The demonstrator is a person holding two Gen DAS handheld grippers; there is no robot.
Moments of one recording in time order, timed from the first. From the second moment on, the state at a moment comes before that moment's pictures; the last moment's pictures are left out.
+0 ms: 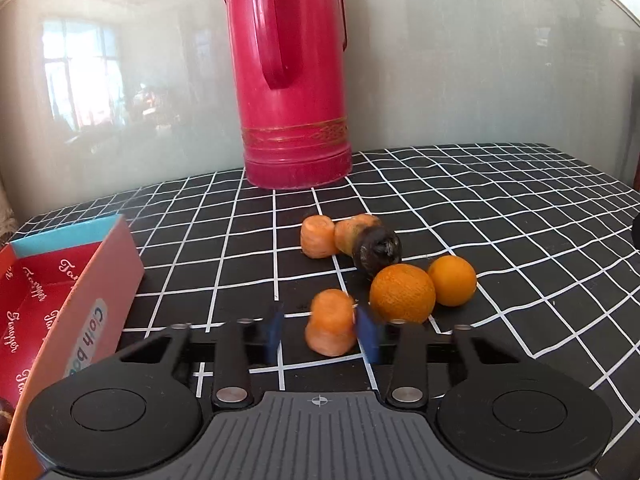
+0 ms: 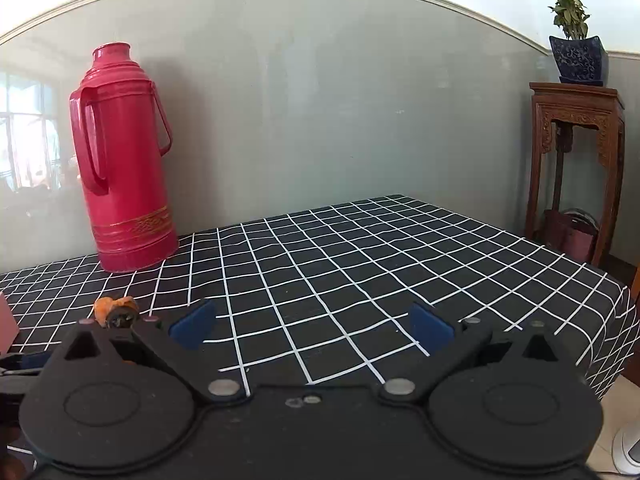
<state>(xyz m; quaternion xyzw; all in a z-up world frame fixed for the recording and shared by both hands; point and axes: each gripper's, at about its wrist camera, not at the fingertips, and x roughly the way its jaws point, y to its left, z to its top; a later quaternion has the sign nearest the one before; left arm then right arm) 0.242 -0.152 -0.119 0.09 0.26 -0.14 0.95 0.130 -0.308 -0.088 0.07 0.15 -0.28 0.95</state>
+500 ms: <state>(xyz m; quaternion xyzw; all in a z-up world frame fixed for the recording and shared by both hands) 0.230 -0.122 -0.097 0.07 0.21 -0.08 0.97 0.134 -0.293 -0.088 0.05 0.14 -0.28 0.95</state>
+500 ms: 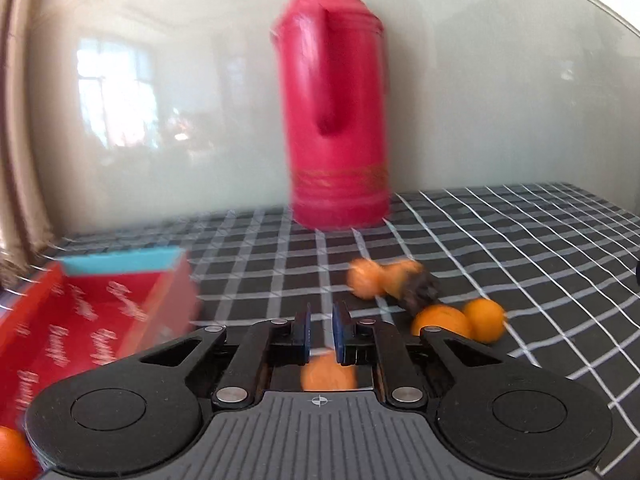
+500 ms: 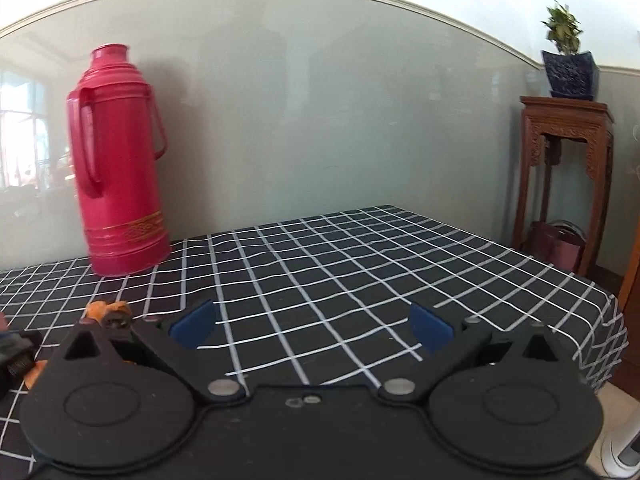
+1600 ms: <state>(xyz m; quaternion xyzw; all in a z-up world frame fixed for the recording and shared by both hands) 0.225 -0.093 -0.100 0.06 0.21 -0.03 0.98 0.136 -0.289 -0.087 0.07 0.14 -0.24 0.96</state>
